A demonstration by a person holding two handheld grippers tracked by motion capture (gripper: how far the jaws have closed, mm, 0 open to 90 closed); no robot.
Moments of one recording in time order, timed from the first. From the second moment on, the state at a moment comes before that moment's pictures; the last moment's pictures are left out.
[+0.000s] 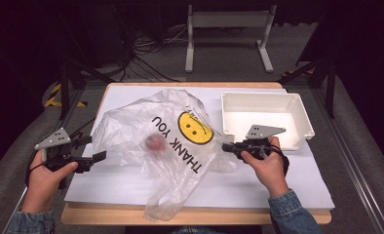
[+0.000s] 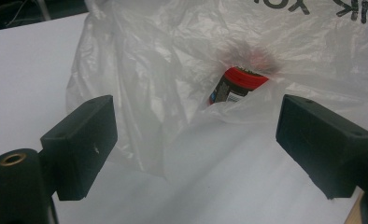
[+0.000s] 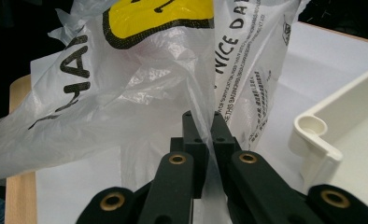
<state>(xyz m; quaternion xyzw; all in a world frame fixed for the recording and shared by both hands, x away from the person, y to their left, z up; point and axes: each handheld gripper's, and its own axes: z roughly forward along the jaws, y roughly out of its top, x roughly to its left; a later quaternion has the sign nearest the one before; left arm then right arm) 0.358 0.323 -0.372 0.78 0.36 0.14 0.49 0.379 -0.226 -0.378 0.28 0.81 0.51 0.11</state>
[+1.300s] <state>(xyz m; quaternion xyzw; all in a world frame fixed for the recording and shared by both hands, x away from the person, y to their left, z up) 0.361 0.318 -0.376 0.79 0.36 0.14 0.48 0.403 -0.253 -0.419 0.36 0.81 0.45 0.07</state>
